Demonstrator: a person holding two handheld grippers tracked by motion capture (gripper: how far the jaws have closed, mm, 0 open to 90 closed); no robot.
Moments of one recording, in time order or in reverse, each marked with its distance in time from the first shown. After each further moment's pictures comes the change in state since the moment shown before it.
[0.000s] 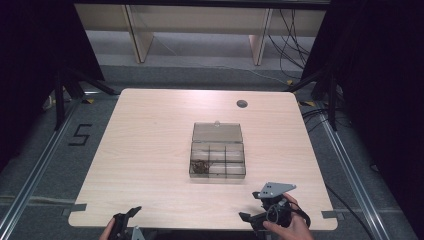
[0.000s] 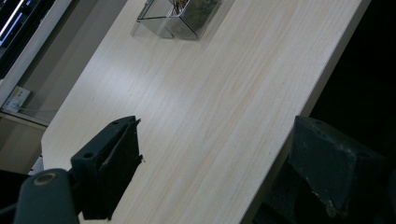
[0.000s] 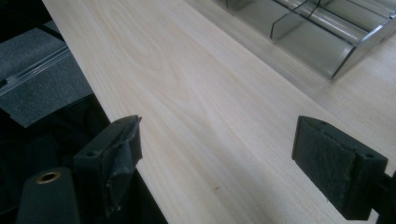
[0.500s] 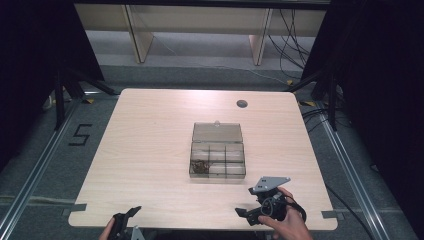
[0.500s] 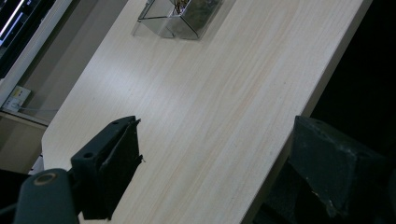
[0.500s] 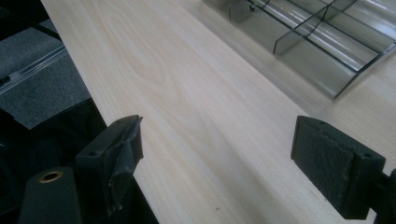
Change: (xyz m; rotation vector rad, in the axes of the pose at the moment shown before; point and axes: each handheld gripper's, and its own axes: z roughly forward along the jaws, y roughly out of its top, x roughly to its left) left arm 0.000 0.000 0.000 -0.005 -0.002 -0.014; right arm 0.001 0.019 0.005 0.011 0.009 0.009
